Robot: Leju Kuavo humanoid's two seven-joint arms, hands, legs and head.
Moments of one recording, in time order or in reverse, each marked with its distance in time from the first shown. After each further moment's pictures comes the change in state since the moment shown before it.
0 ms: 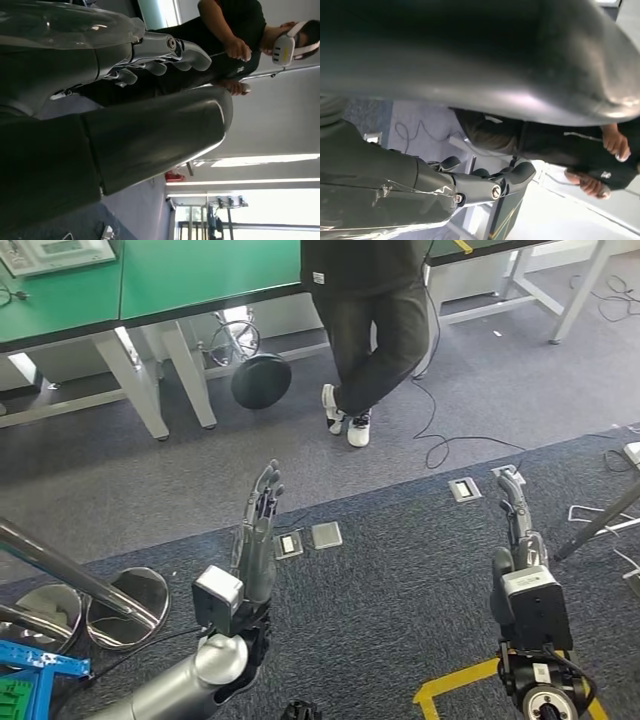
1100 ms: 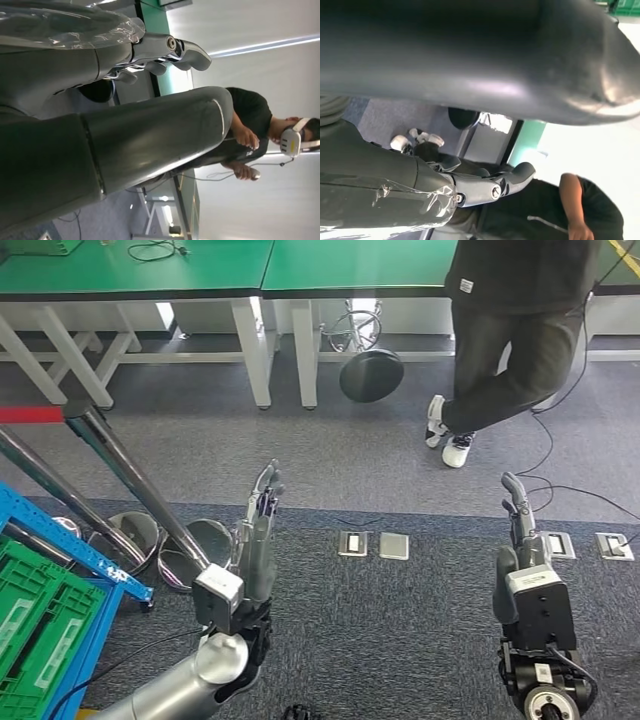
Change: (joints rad) left arm -0.003 0.000 0.000 -0.001 0.007 0.000 0.004; right arm -0.001 0.000 0.001 -0.003 -0.014 -0.012 0.003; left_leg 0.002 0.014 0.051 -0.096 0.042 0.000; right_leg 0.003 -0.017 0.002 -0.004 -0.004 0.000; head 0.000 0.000
